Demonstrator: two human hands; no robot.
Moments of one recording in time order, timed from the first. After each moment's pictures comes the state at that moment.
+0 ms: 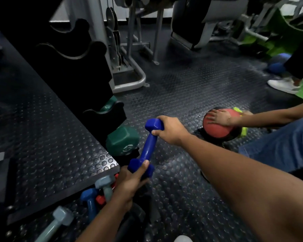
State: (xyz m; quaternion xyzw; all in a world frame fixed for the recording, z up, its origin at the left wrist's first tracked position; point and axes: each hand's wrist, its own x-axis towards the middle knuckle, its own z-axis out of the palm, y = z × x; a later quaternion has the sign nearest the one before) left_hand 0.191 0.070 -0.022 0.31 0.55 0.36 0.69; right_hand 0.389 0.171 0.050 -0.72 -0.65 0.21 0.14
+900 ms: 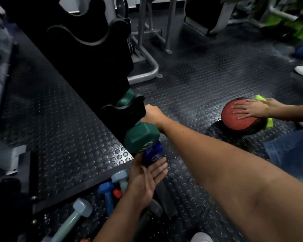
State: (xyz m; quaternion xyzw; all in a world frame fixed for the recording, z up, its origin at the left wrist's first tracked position) left_hand 0.183 0.079 -0.012 0.15 0.49 0.38 0.77; right_hand 0.285 0.231 0.058 -0.65 -0.69 0.29 0.13
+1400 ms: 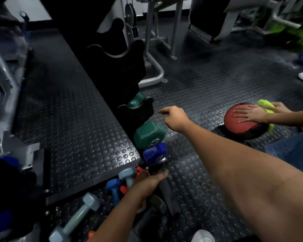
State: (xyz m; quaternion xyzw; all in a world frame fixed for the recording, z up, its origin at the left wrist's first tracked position) left_hand 0.158 0.061 -0.012 0.41 0.64 0.10 0.65; right_hand 0.343 0.209 0.049 -0.71 -0.61 0.29 0.20
